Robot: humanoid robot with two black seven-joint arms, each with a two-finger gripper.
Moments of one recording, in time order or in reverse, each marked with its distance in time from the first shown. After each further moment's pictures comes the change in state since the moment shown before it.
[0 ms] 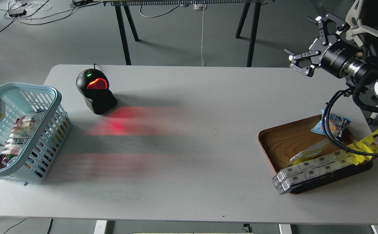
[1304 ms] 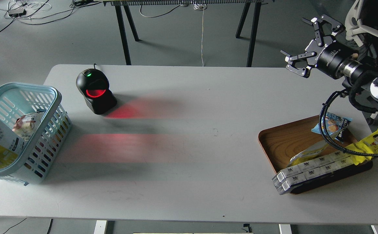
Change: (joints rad) left arm -0.002 -0.014 0.268 -0.074 -0.019 0.185 -0.001; right arm 0.000 0.014 -0.002 0.000 -0.003 -0.001 0.000
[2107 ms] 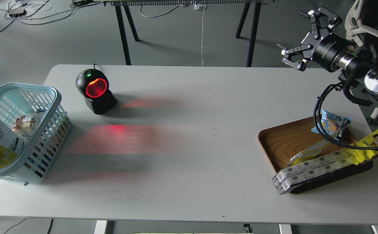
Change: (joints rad) left arm -0.203 -0.225 -0.378 0.052 -0.425 -0.024 0.144; right arm 0.040 0.029 0.006 0.015 -0.006 -0.072 0.000
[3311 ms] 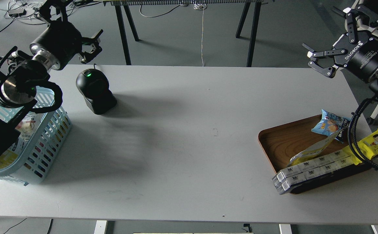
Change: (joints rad) left arm 0.224 -0.702 -0.253 0.180 -1.293 -0.007 0.282; right arm -0.283 -0.270 0.243 0.412 0.000 -0.034 0.043
